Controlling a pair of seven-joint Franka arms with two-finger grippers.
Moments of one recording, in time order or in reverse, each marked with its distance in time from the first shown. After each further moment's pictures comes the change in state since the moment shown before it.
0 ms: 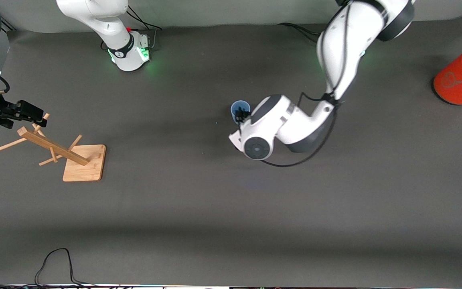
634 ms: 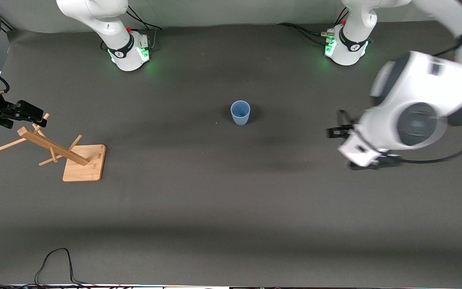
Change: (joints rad) left arm 0.420 -0.326 0.013 -0.112 0.223 -0.073 0.250; right arm 0.000 0.000 0.000 0.000 0.001 -0.001 0.001
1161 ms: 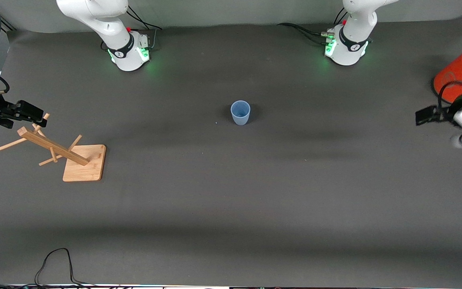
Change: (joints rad) left arm 0.275 -0.352 0.000 -0.267 -0.039 0.197 0.375; right arm 0.000 0.000 0.000 0.000 0.000 0.000 0.000
